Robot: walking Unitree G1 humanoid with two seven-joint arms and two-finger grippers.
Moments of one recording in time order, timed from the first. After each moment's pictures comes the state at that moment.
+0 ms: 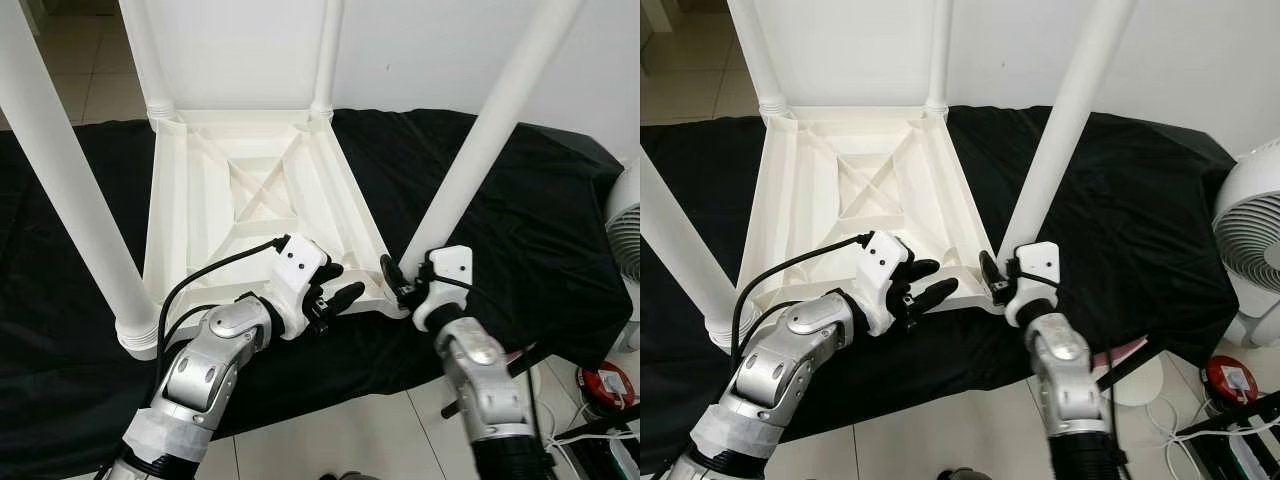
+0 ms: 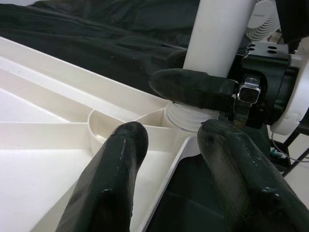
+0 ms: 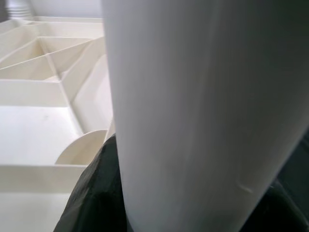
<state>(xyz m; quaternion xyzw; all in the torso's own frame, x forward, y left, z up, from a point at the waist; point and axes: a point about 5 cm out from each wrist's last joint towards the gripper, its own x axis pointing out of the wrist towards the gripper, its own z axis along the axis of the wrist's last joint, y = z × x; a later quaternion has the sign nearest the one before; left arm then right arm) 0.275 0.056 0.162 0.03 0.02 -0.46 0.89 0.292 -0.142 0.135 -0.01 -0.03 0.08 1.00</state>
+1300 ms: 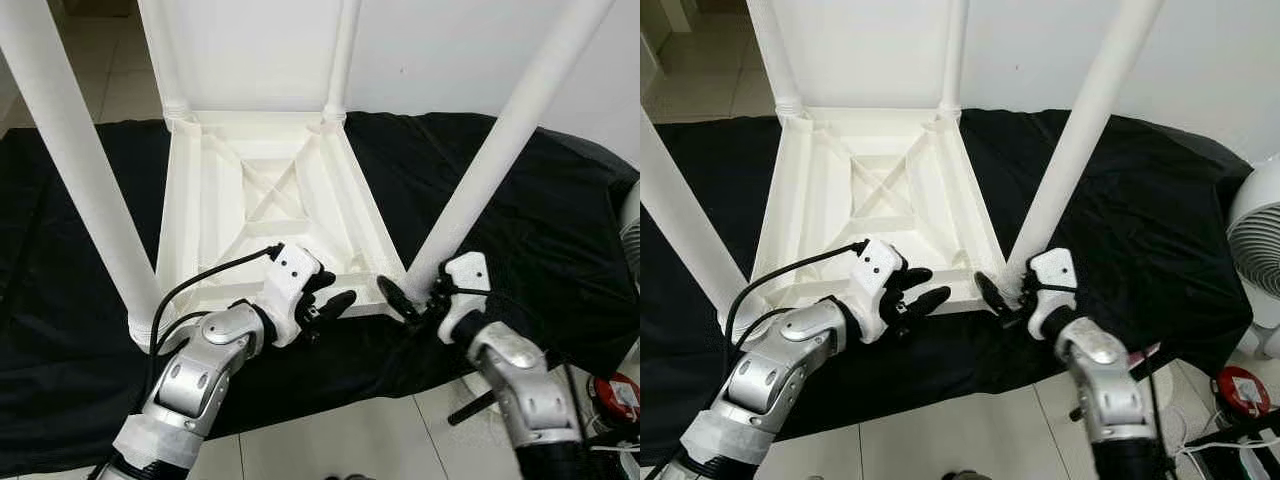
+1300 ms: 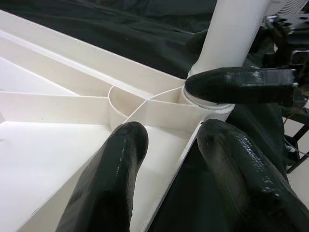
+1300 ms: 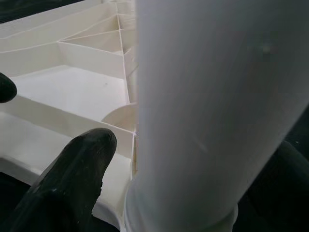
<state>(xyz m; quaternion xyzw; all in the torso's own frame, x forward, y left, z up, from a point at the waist) 0.274 0.063 0.155 0.04 0.04 -0.46 0.89 0.292 -0.179 0.136 -0.06 -0.01 0.28 0.96</state>
